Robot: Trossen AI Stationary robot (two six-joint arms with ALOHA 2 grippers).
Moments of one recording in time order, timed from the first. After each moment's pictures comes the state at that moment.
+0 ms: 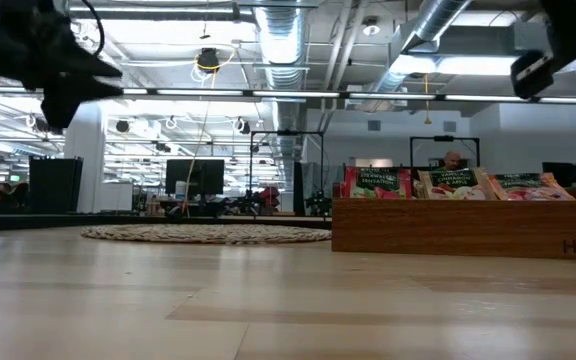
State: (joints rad) left arm -0.20 0.00 0.21 -0.28 -0.50 -0.49; right arm 0.32 0.00 0.01 0.25 -0.02 0.27
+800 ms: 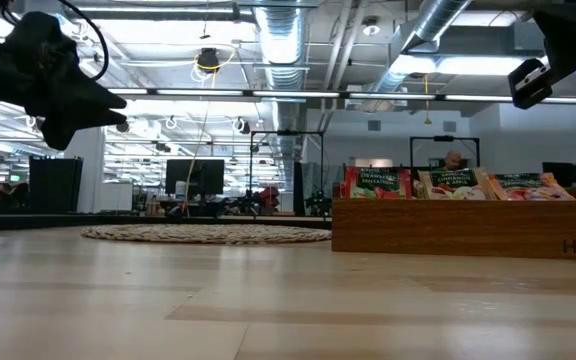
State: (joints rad) left arm -0.20 0.00 0.10 -0.26 -0.54 -0.50; right arm 0.31 0.00 0.01 0.17 -0.02 0.25
